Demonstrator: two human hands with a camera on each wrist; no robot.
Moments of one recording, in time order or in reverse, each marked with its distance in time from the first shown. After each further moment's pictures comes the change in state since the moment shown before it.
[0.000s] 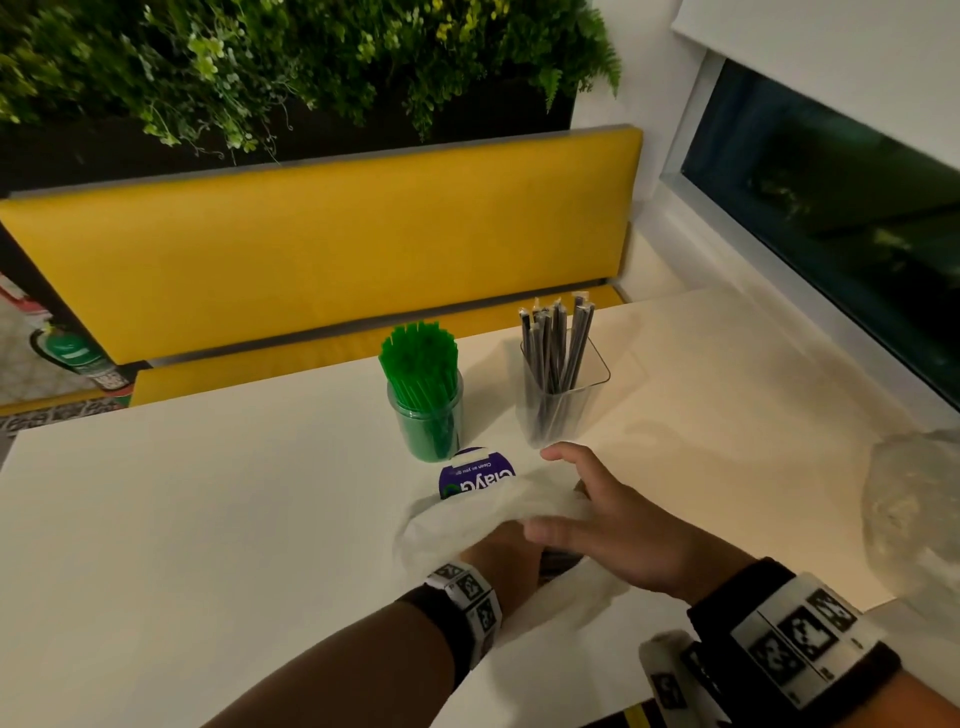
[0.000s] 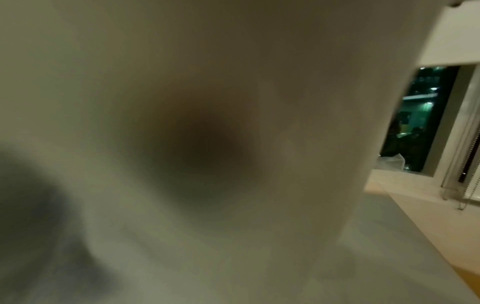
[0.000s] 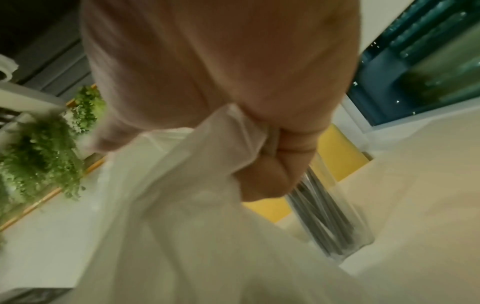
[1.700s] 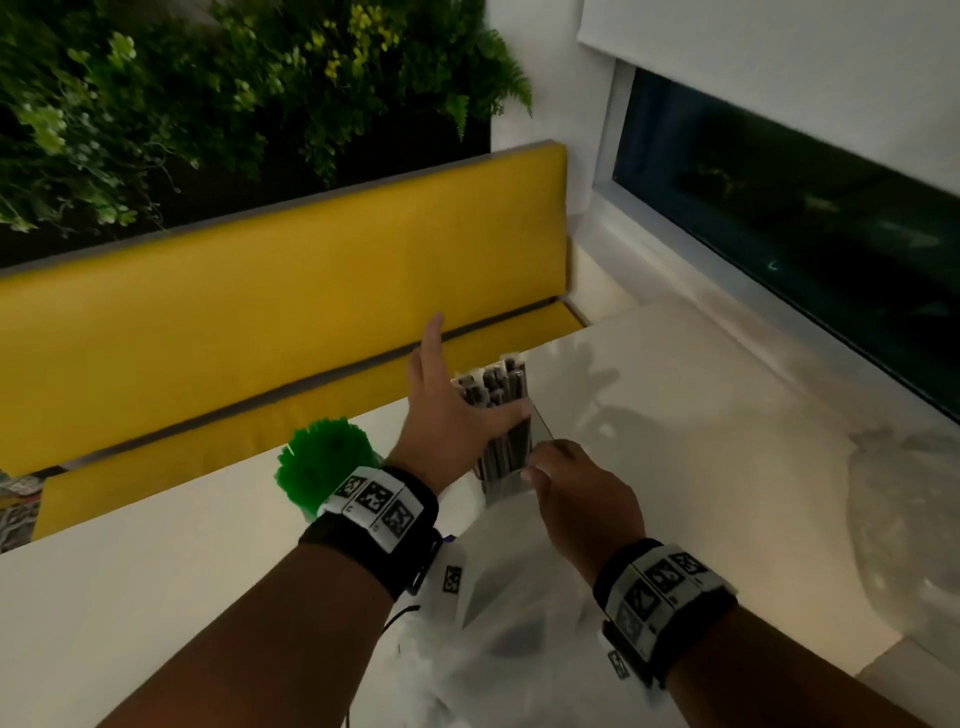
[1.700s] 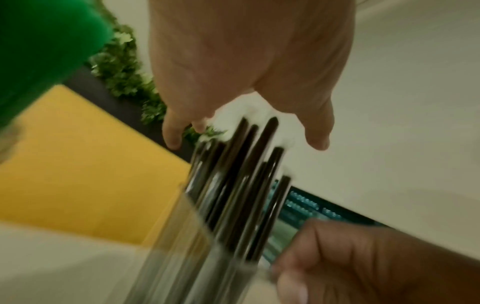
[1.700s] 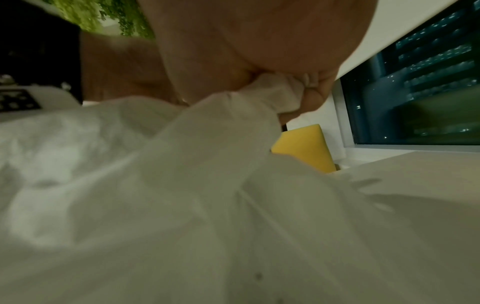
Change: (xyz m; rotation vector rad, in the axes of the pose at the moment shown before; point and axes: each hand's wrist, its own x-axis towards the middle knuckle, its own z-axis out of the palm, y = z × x) left_hand 0.112 0.104 -0.176 -0.429 0.508 0.315; right_hand 0.117 0.050 -0.064 -0.700 0.691 -0.052
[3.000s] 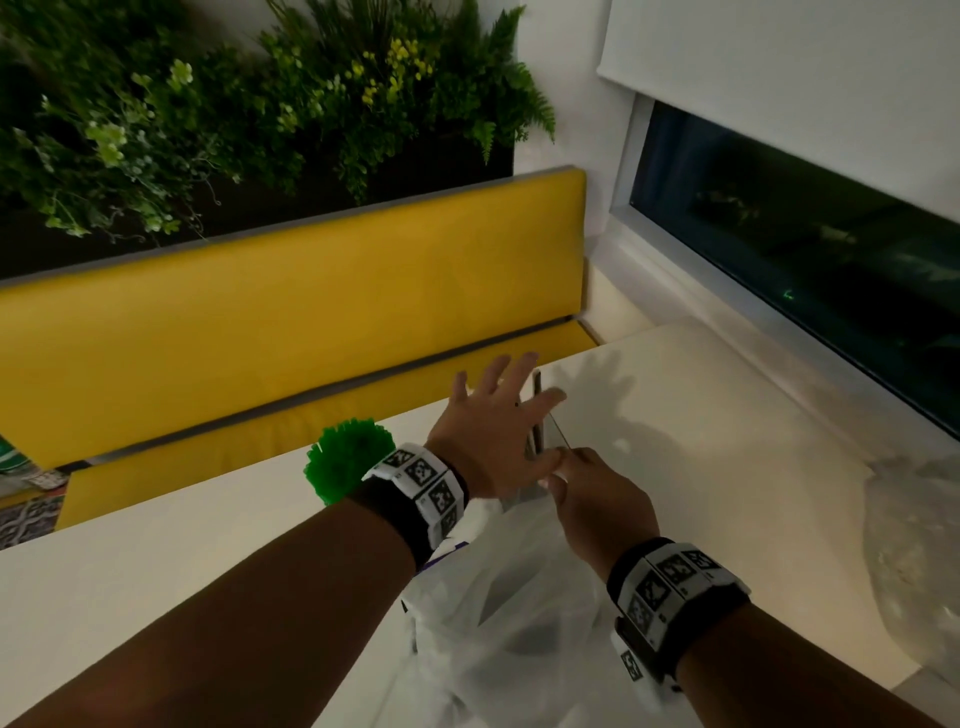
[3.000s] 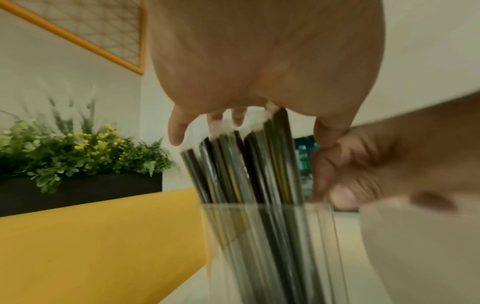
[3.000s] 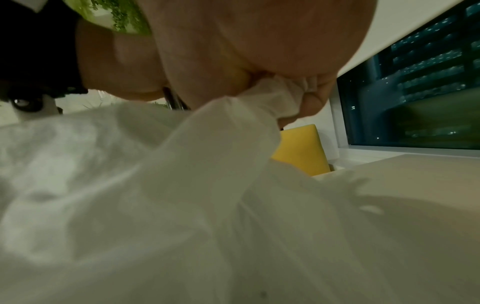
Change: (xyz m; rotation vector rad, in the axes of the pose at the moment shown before) left_hand 0.004 -0.002 0.005 1.073 -0.361 0.397; right_hand 0.005 0.001 -0.002 0.038 -0.044 0.036
